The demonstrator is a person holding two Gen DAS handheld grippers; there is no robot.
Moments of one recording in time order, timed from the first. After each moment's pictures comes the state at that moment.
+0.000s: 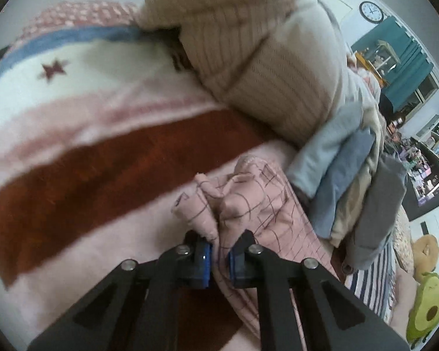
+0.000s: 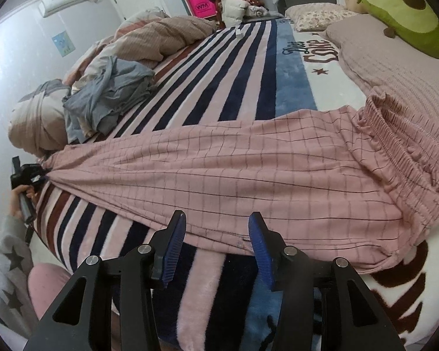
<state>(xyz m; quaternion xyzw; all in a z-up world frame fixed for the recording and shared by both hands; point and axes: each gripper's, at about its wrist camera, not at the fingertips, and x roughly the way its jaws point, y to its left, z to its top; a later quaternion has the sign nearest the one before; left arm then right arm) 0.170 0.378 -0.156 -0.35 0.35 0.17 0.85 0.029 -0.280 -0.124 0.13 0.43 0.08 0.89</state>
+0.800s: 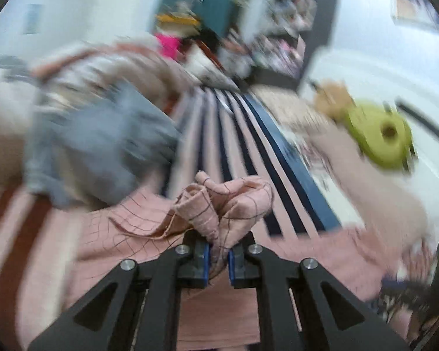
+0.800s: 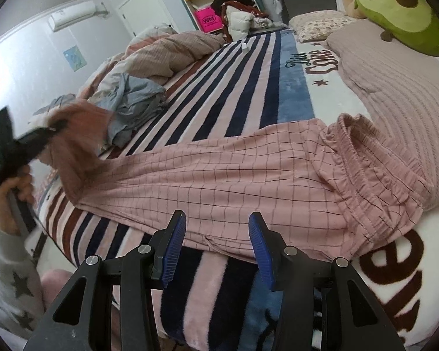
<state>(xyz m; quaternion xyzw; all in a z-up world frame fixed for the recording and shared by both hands) 0.154 0.038 -0.070 -0.04 0.33 -0.18 0.92 0.007 -0.300 -0.109 0.15 0.40 0.10 0.90</state>
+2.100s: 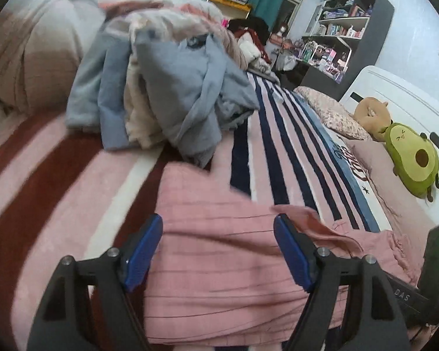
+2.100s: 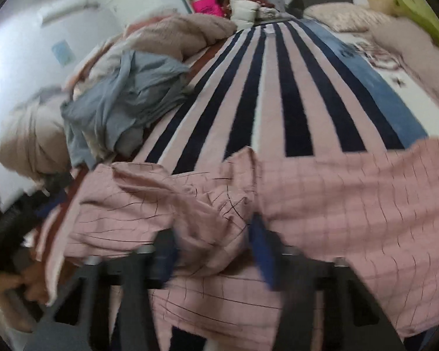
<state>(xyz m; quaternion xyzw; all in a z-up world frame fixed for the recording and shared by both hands) 0.170 0.159 -0.132 -0.15 0.37 -0.10 0.91 0.130 -0.136 -0.149 0.17 0.41 0.08 0.89</state>
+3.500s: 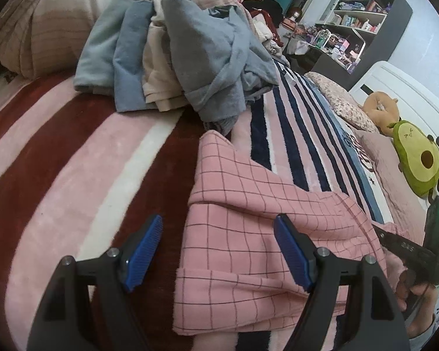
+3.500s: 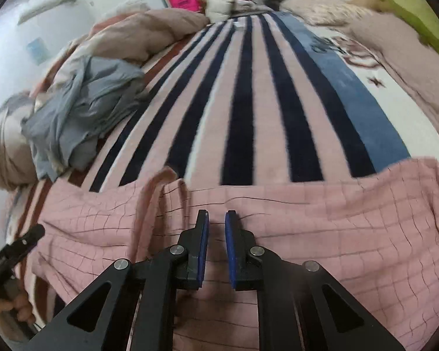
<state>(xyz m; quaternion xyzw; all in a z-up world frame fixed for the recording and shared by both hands) 0.170 0.174 -0.154 -0.16 0.42 -0.09 0.89 0.171 -0.181 -0.150 0.16 0.45 0.05 0.88</state>
